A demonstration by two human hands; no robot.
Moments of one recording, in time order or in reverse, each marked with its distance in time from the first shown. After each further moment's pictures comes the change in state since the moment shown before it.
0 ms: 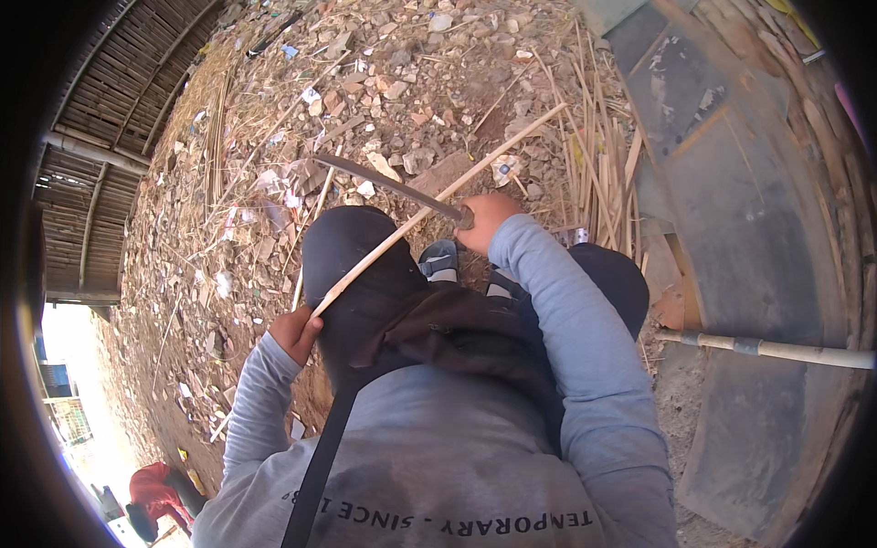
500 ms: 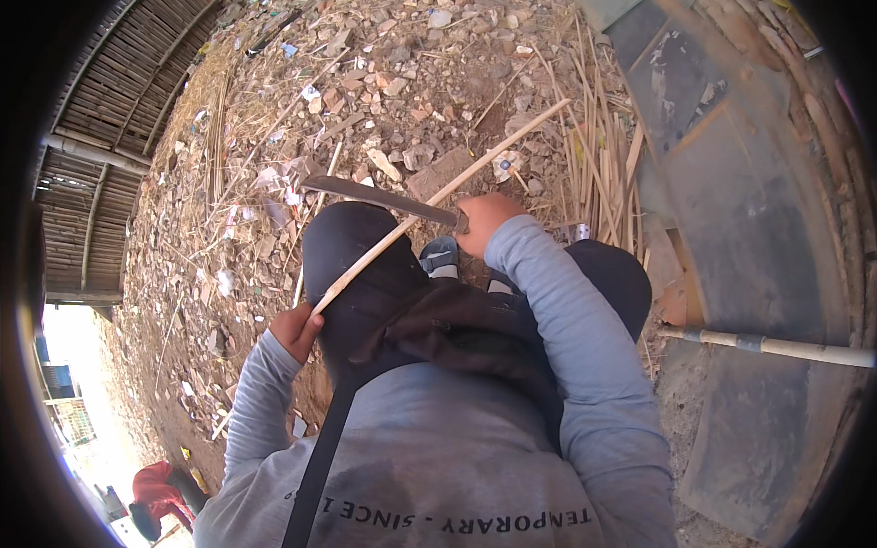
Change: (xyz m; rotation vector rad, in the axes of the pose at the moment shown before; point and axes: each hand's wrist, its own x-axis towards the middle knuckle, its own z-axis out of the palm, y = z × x) left_hand -0.001 -0.003 0.003 0.004 -0.027 -0.033; right_hand -0.011 -0.019 -0.006 -0.125 -0.016 0.028
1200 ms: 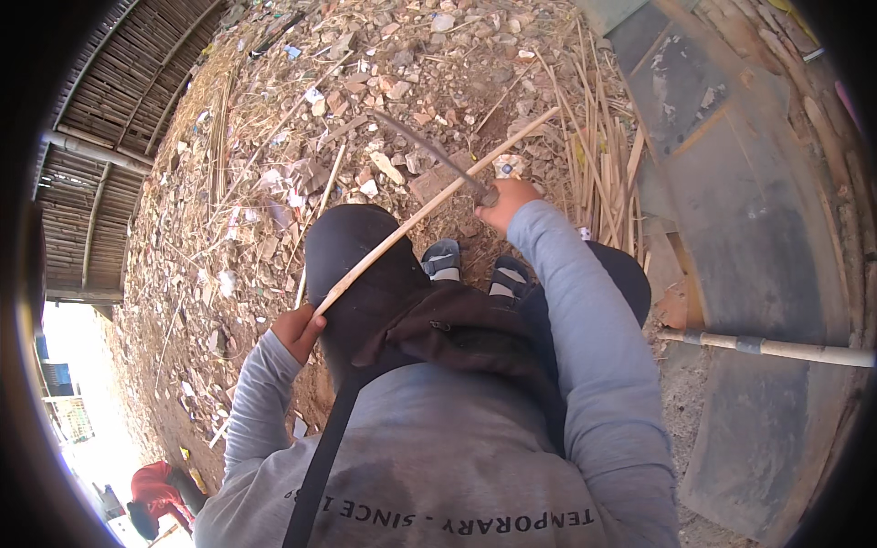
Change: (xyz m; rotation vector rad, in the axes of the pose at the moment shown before) left_hand 0.000 0.009 -0.009 -0.010 -0.054 -0.035; right_hand 0.022 0.055 0.008 0.067 0.215 0.172
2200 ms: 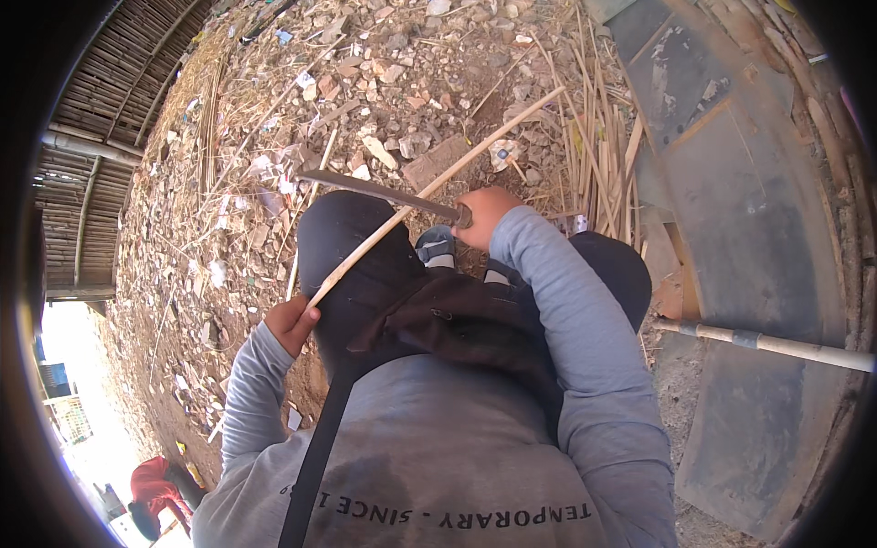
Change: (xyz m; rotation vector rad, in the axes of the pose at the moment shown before) left_hand 0.000 0.000 0.003 -0.168 -0.021 -0.023; right_hand -0.022 -0.044 -0.007 -0.050 -0.412 -0.190
